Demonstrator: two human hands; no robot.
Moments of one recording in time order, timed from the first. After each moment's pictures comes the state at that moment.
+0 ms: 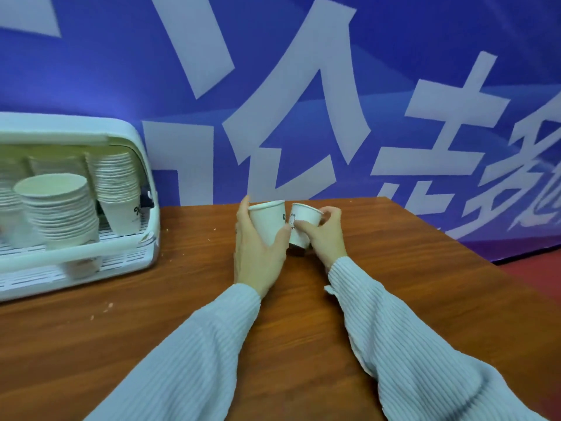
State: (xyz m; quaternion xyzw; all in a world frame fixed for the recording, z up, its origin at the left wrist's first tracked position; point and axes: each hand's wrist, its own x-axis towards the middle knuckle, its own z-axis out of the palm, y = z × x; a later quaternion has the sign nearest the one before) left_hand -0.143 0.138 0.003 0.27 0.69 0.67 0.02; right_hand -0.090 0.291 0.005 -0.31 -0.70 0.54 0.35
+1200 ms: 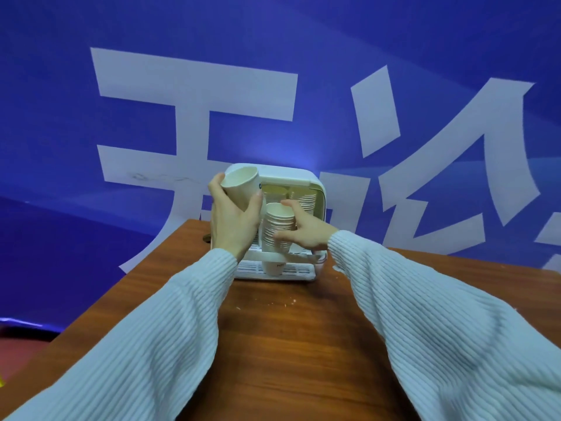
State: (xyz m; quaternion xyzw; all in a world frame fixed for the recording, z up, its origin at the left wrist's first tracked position) left_hand -0.274 -0.155 0.085 0.13 0.69 0.66 -0.24; right_hand -0.265 0.029 0.098 0.03 -0.96 0.26 0.03
